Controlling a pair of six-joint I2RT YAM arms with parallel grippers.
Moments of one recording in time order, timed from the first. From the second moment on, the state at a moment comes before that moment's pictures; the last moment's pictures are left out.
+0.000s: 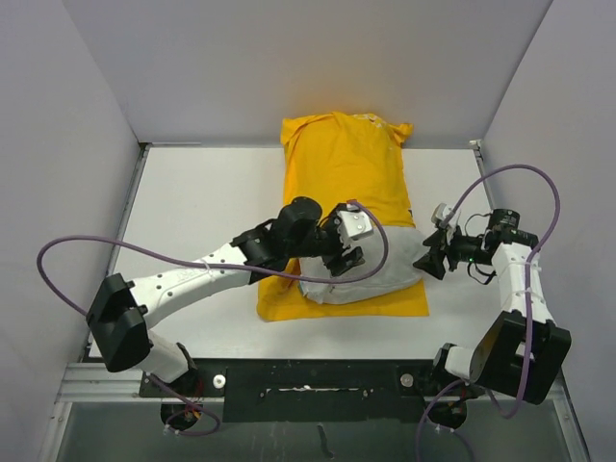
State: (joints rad) left arm -0.96 1.47 1.20 -0.12 0.27 0.21; right arm -0.35 1.24 0.94 -0.98 -1.04 -1.29
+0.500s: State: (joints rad) left arm -1.17 1.53 0.86 0.30 0.08 -0.19; right arm 0.03 1.35 0.91 -0.74 -1.13 -0.89
